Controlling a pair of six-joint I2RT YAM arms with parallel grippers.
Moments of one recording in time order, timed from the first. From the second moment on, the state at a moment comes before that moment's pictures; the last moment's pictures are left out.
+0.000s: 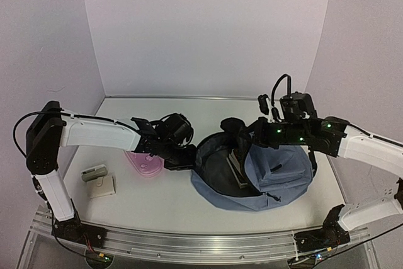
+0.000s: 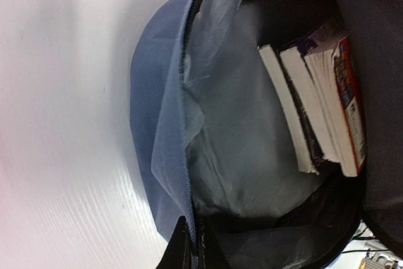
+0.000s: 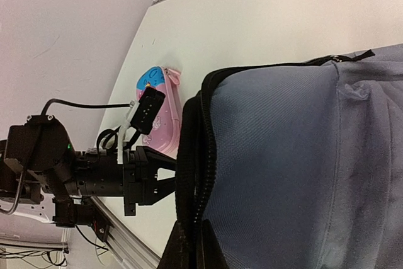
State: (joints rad) left arm -0.98 1.79 1.22 -0.38 0.07 -0.87; right arm 0.80 1.21 0.97 -0.30 -0.10 0.74
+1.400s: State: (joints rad) left arm -0.71 1.51 0.93 -0.11 0.12 -0.86; right arm 0.87 1.08 0.94 -0.20 0.03 0.73
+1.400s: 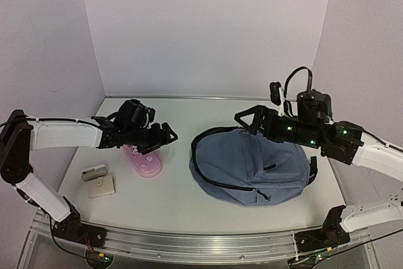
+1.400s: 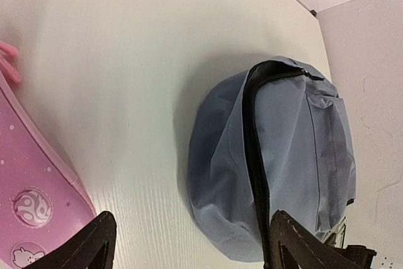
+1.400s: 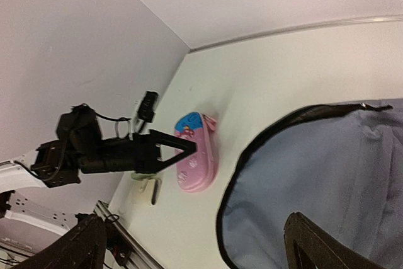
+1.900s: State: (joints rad) left arm -0.80 1.63 0.94 -0.01 0.27 -0.89; right arm 0.86 1.00 0.73 -0.49 -0.11 0.81
